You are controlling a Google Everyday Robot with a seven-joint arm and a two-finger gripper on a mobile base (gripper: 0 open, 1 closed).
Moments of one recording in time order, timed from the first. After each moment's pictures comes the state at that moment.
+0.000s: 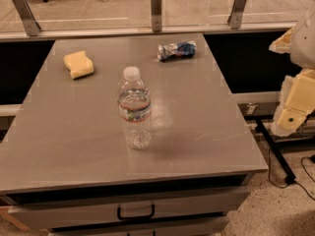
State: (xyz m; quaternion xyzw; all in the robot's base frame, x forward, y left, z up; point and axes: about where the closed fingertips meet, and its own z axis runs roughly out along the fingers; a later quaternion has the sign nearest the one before) arm 0.438 -0.217 0.976 -0.60 0.78 -0.03 0.16
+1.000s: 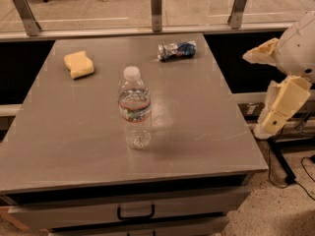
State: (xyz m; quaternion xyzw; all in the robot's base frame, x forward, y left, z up) arm 0.444 -0.181 0.958 -0.64 0.73 0.09 0.23
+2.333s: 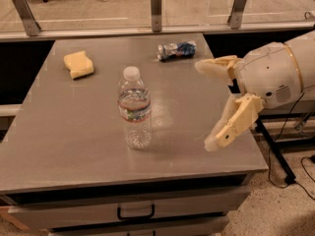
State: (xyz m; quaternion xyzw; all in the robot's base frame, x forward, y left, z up) arm 0.420 -0.076 0.960 -0.61 0.63 0.31 0.38
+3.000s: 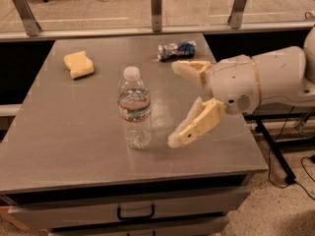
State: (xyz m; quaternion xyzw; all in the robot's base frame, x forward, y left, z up) arm 0.436 -0.028 0.950 -0.57 0.60 0.35 0.44
